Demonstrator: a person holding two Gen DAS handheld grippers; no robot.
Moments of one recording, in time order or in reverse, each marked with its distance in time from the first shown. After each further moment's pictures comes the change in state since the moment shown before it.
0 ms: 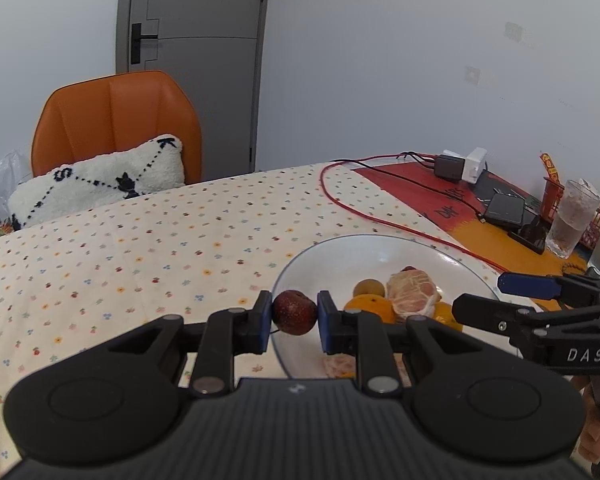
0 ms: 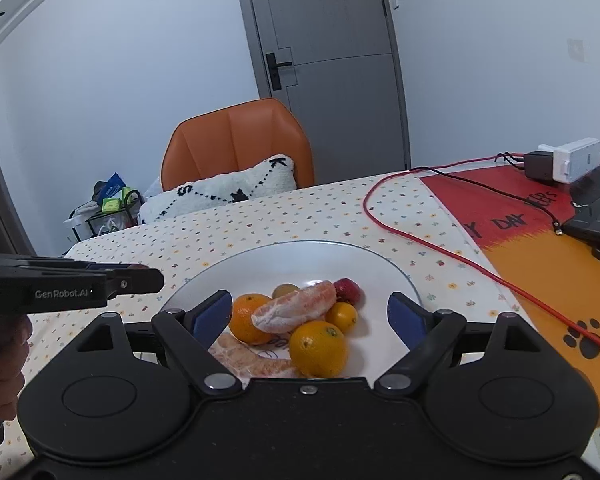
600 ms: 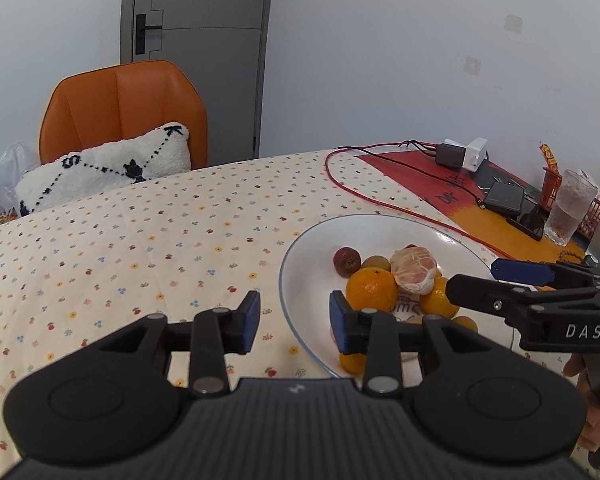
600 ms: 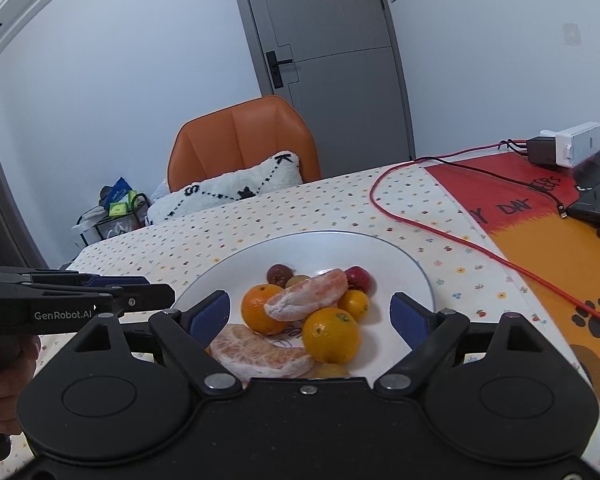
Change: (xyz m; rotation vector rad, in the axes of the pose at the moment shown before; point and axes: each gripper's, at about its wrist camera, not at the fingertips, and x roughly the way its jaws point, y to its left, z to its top) left arm -0.019 0.009 -0.012 -0.012 0.034 0.012; right arm -0.002 0.005 -0.004 0.029 0.009 0.035
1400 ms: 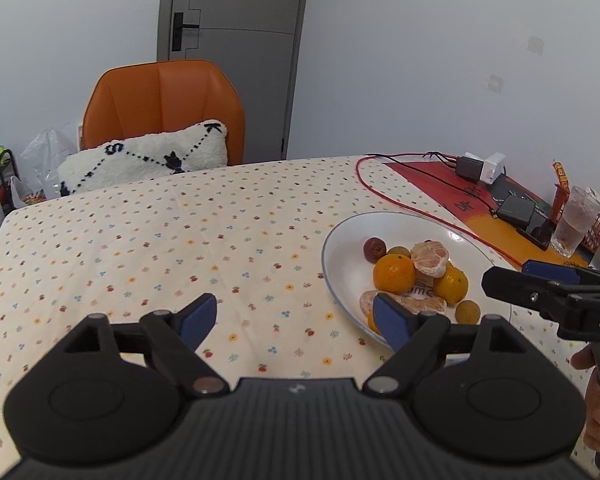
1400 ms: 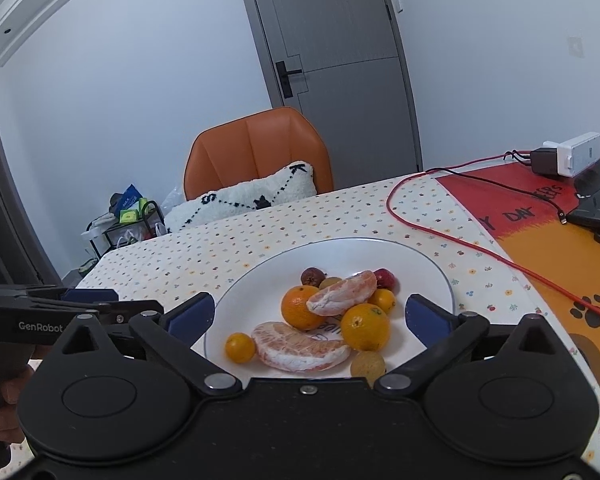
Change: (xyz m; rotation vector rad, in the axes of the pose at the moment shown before) left arm -0.054 0.020 -0.016 -0.073 -0.013 0.069; right arm -0.031 0.025 0.000 0.007 -0.020 0.014
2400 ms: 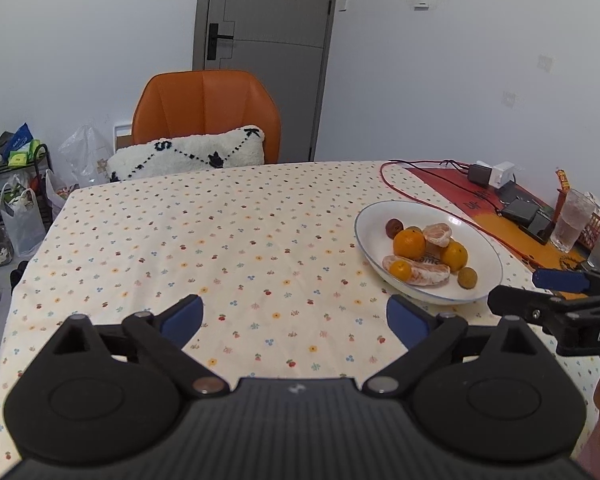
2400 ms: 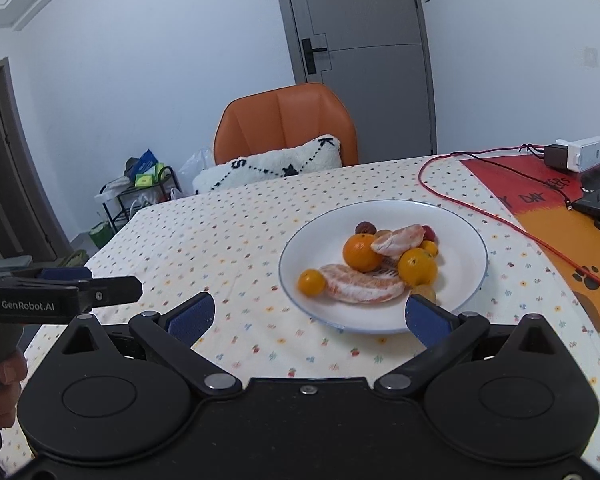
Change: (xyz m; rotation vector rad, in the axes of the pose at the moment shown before) left arm -0.089 0.019 -0.041 -0.027 -0.038 0.068; right arm -0.050 0.066 -0.025 -0.085 0.070 0.006
